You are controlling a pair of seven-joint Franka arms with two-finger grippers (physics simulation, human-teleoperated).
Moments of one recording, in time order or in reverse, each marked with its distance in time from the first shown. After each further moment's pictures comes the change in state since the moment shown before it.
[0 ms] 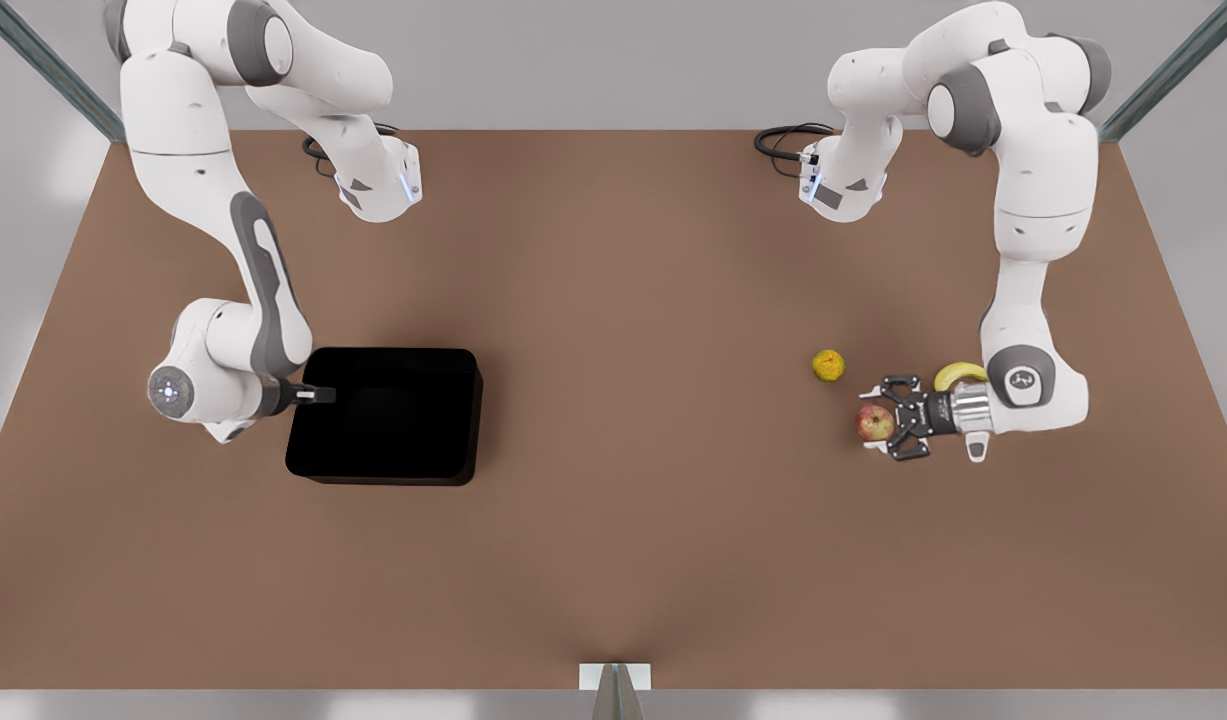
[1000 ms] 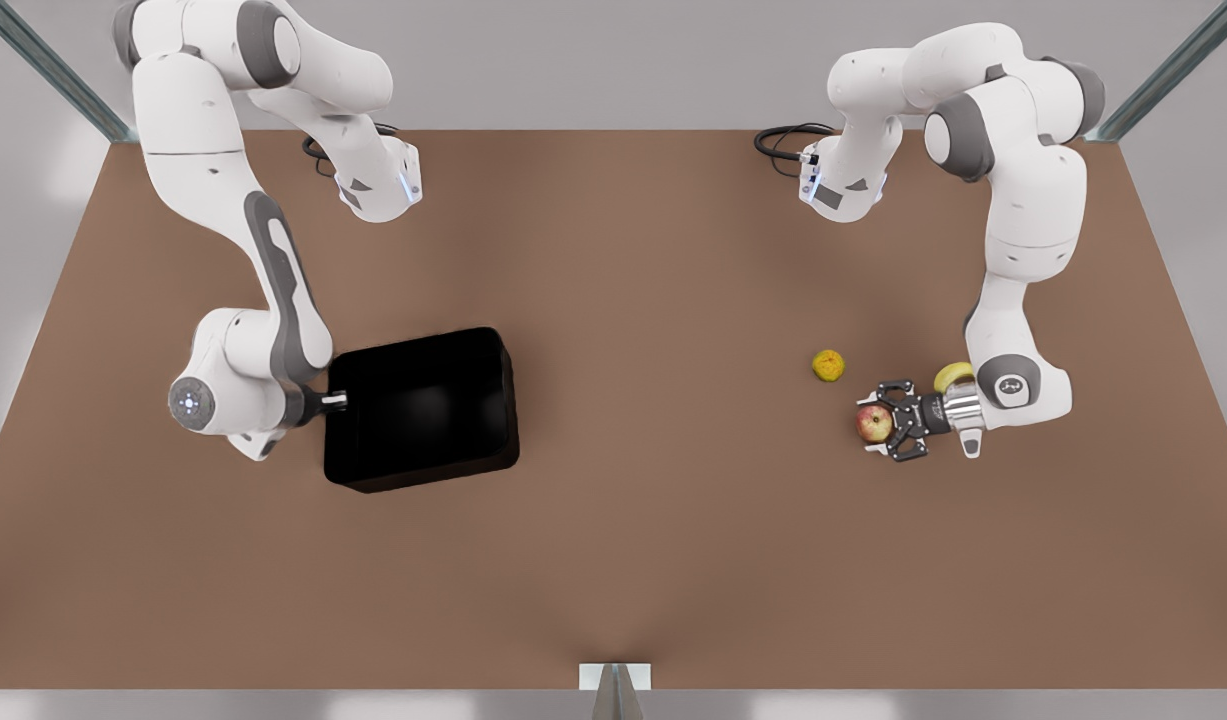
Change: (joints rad) left arm 0.006 0.107 0.026 -0.004 -0.100 0.060 0.133; right arm 0.016 0.026 0.088 0.141 0.065 -0.052 -0.139
